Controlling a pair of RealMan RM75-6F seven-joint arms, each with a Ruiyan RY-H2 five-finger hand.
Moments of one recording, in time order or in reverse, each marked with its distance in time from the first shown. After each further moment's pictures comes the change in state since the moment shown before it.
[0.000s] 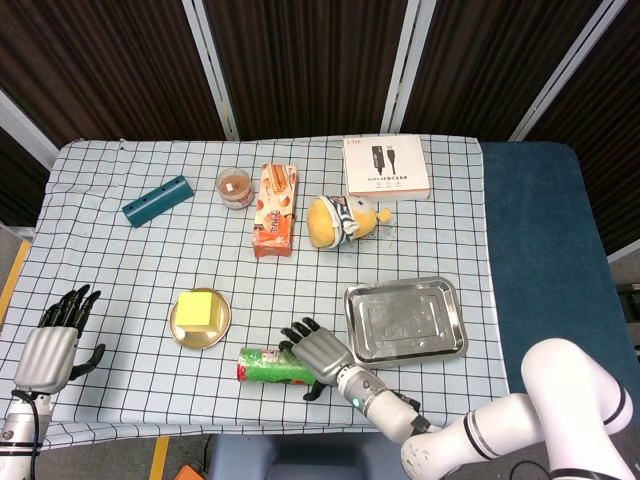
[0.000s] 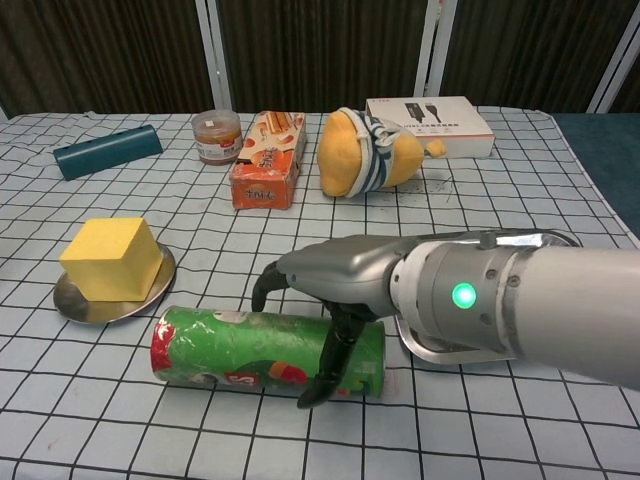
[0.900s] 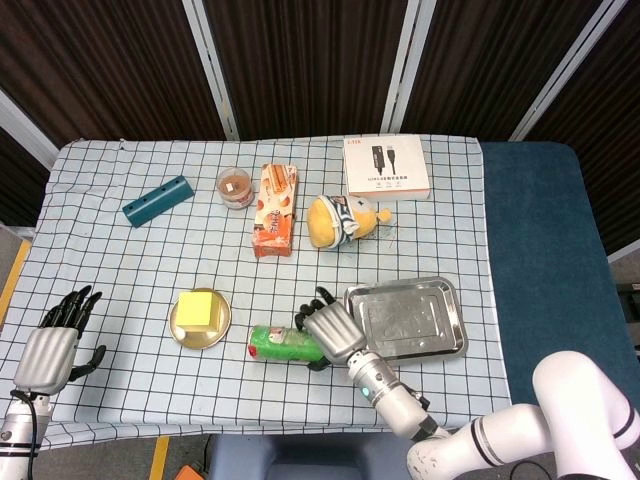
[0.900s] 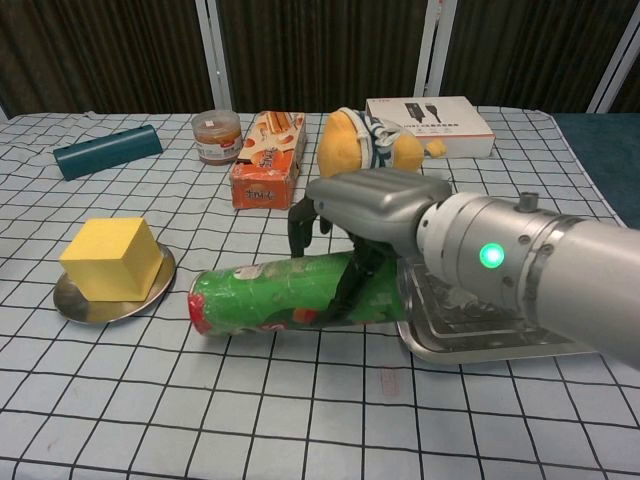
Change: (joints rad) left arm 0.011 0.013 -0.012 -0.005 0.023 -0.019 -0.023; right arm -0.121 0.013 0.022 0.004 -0.187 0.203 -0.030
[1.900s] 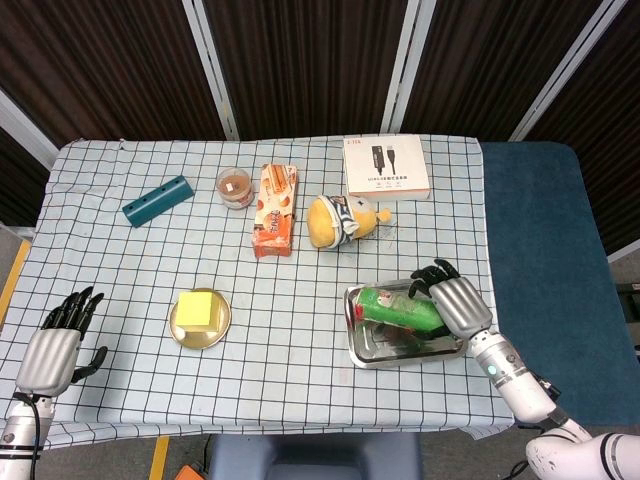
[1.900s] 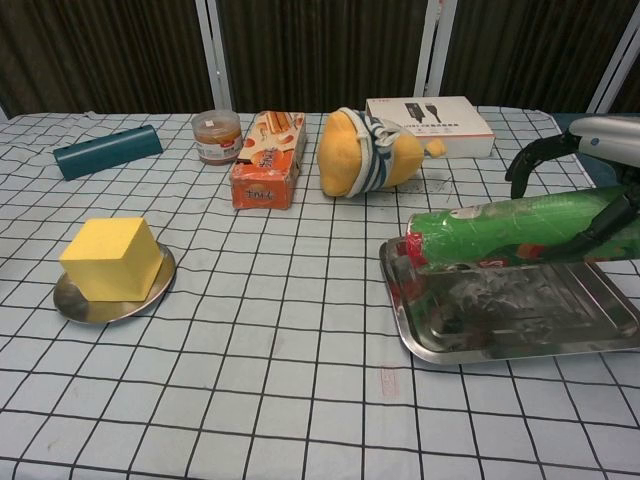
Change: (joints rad) left arm 0.012 -0.005 -0.007 -0.015 0.011 0.006 0.043; right arm -0.349 0.393 -0.111 0.175 -0.464 -0.072 0.622
